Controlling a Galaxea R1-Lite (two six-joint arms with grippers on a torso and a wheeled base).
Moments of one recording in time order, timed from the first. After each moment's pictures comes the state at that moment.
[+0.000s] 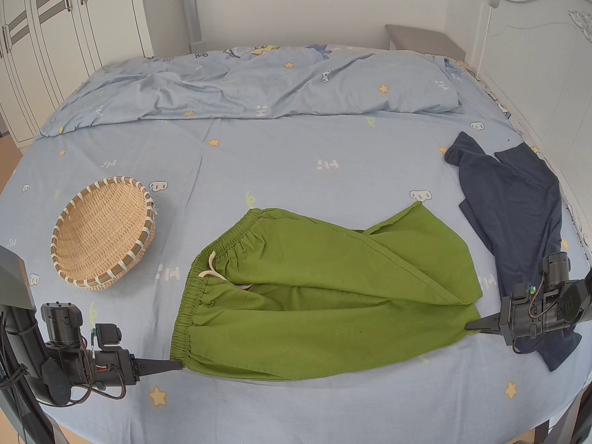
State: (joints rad) left arm 0.14 2.06 -0.02 -1.34 -1.11 -0.33; right arm -0.19 1.91 -0.49 -0.40 0.84 0.32
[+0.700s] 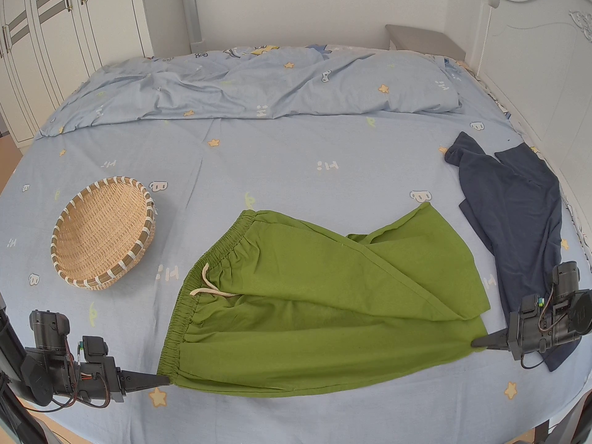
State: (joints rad) left arm 0.22 1.85 -0.02 -0.92 -1.11 -0.34; right arm -0.20 1.79 -0.39 -0.31 0.83 0.26
